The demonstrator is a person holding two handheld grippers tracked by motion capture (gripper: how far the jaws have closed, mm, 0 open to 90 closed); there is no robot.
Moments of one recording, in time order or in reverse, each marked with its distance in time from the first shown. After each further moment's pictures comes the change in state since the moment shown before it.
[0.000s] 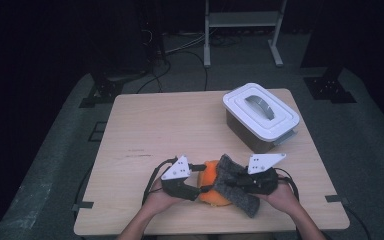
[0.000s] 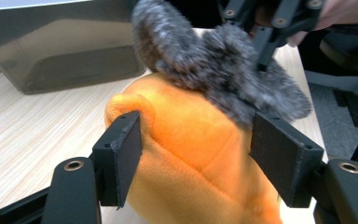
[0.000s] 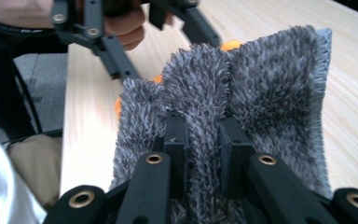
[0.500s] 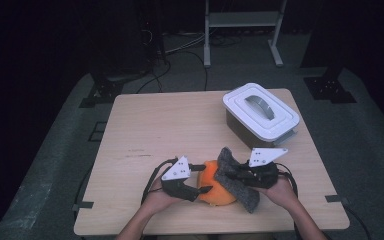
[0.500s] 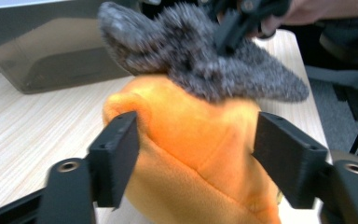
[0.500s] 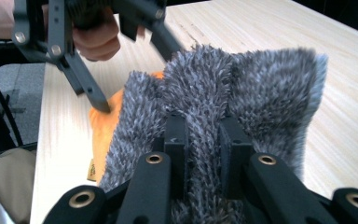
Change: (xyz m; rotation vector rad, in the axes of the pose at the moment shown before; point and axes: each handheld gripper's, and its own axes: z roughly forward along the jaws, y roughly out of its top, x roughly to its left) left arm 0.003 0.001 -0.003 -0.001 -0.008 0.007; right arm -0.015 0.001 0.000 -0.031 -0.055 0.029
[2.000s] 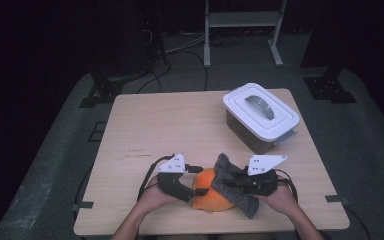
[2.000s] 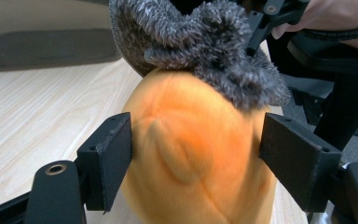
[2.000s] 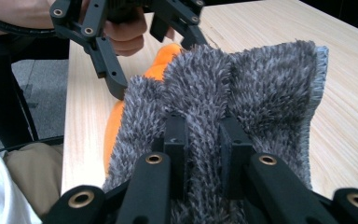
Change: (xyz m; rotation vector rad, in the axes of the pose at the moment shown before) left arm 0.009 -0.004 -0.004 0.041 -0.129 -0.088; right arm 0.021 0.002 -0.001 -0.006 0.036 -0.043
